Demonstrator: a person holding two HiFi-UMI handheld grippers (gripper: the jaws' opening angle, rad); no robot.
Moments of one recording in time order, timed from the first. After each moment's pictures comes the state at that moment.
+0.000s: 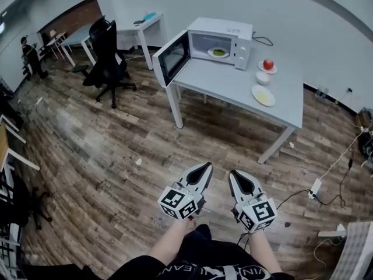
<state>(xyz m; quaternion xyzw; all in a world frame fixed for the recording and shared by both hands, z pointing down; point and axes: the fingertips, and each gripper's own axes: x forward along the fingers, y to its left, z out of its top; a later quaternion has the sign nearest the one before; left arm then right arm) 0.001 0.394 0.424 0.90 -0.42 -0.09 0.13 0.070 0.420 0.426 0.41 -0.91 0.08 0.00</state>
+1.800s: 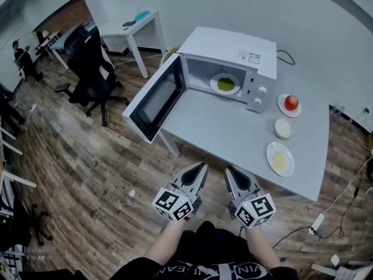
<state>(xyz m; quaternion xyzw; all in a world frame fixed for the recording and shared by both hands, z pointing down) -0.036 -0.019 0.441 0.88 -0.44 -0.10 0.14 0.036 -0.010 0.445 0.38 -0.91 0.14 -0.04</state>
